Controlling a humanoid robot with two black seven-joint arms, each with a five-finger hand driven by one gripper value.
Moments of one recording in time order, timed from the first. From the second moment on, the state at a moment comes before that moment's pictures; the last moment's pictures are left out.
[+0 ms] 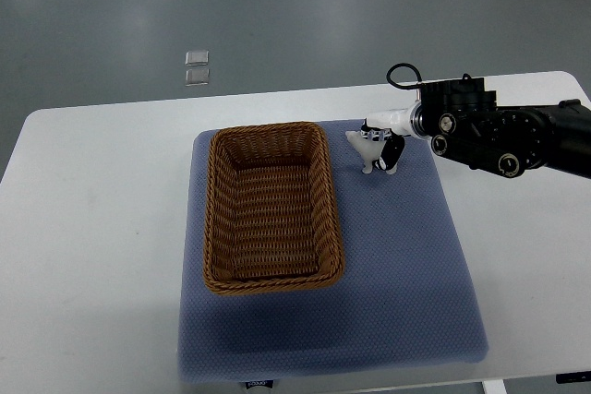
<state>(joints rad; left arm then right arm) -0.03 0.00 -0.17 -0.22 0.04 -0.03 0.04 1.25 -0.24 -0.17 0.83 -1.03 0.21 -0.22</state>
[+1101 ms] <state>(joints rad) -0.03 0.00 -0.17 -0.21 0.04 -0.03 0.04 1.68 -0.32 -0.17 1.14 -0.84 0.30 -0.22</state>
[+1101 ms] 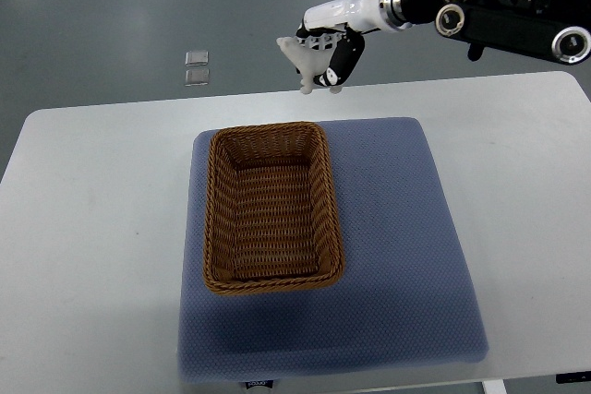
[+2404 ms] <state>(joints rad) -0.03 0.00 -0.16 -0.21 0.04 -0.02 0.04 1.34 0.00 -0.23 0.92 -0.90 0.14 -0.22</state>
